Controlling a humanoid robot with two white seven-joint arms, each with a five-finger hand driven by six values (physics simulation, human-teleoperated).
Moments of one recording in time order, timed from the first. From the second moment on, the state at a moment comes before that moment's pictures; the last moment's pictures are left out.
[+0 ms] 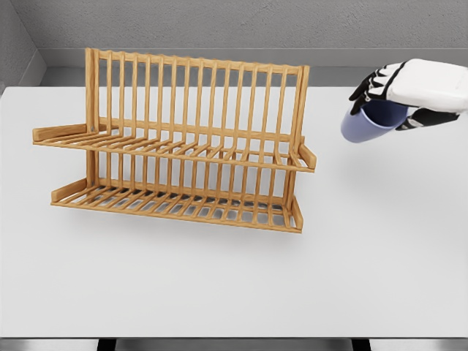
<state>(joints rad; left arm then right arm) 0.08 0.00 -0.25 -0.19 0.19 0.09 -0.07 -0.72 -1.01 0.49 -1.61 0.16 -0.61 0.61</state>
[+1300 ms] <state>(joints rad) 0.08 0.00 -0.25 -0.19 0.19 0.09 -0.07 -0.79 -0.86 0.61 -1.75 0.18 -0.61 0.61</state>
